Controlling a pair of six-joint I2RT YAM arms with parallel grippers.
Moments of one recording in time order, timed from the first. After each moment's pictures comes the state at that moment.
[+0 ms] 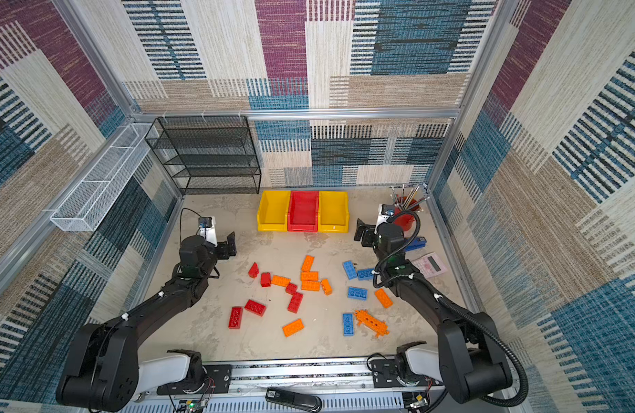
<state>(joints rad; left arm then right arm) -0.19 1.25 0.58 0.36 -0.16 -0.03 0.27 1.27 0.68 0.26 0.14 0.23</state>
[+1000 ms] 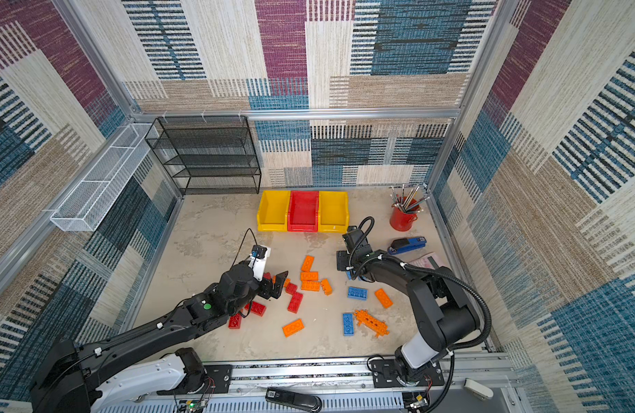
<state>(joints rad) -0.84 1.05 0.57 -0.01 -0.30 -0.24 0.43 1.59 0.83 -0.21 0.09 0.33</state>
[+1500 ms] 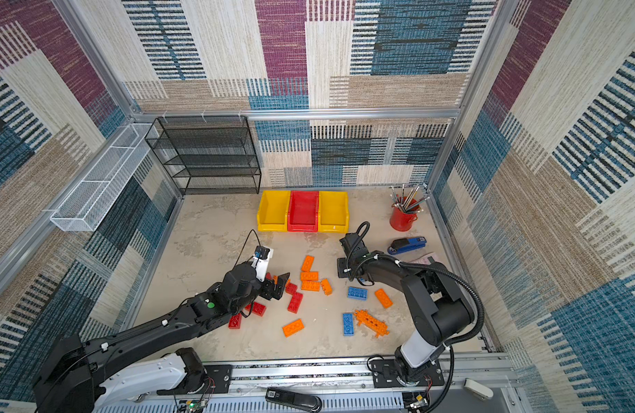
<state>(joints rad) -0.84 1.09 0.57 0.00 -0.28 -0.23 0.45 1.62 0.83 -0.29 0.08 0.35</state>
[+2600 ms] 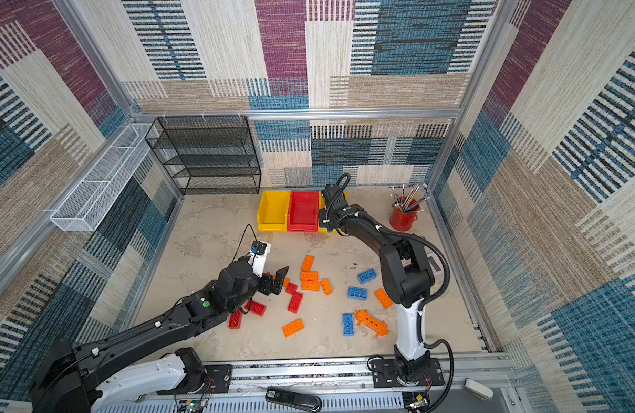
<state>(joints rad) -0.83 1.05 0.63 -0.02 -0.31 -0.21 0.42 2.04 1.64 -0.43 0.11 0.26</state>
